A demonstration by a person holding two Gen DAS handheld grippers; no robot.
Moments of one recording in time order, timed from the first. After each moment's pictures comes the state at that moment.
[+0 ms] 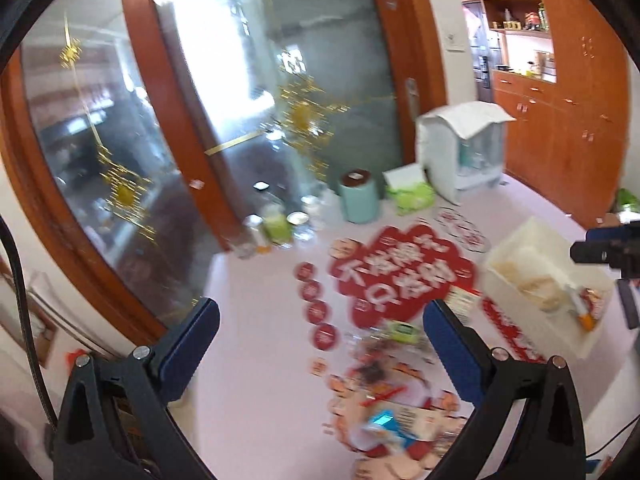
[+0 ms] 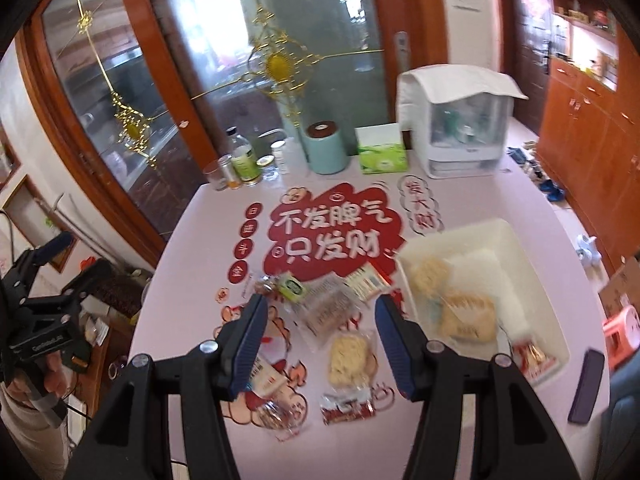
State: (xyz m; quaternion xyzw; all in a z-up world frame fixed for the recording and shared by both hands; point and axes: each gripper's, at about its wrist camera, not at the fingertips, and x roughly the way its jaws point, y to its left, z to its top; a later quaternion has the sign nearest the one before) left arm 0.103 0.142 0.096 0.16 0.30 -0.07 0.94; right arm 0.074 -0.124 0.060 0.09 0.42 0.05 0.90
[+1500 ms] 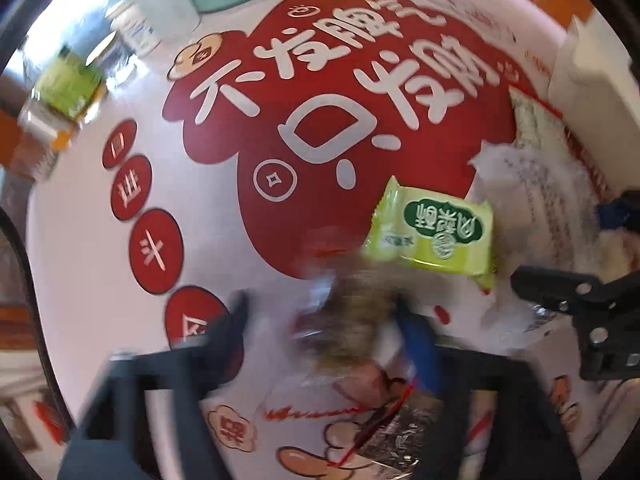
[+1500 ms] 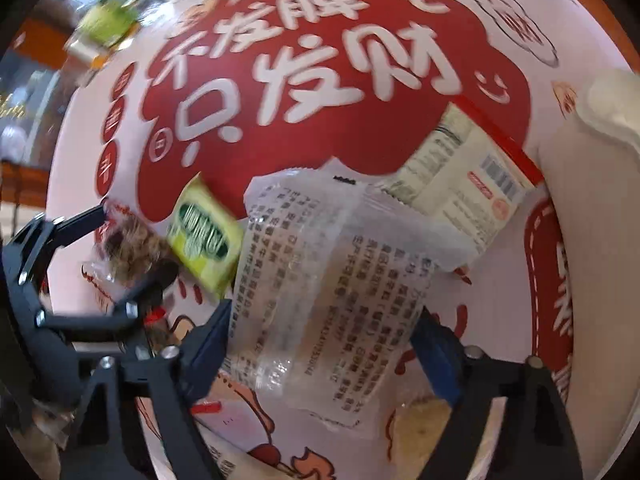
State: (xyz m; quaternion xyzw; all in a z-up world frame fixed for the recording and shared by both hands) left arm 0.346 0.088 -0.245 0.22 0.59 -0.24 0.74; right arm 0.280 -0.064 -0.238 0.15 0.67 -0.02 0.73
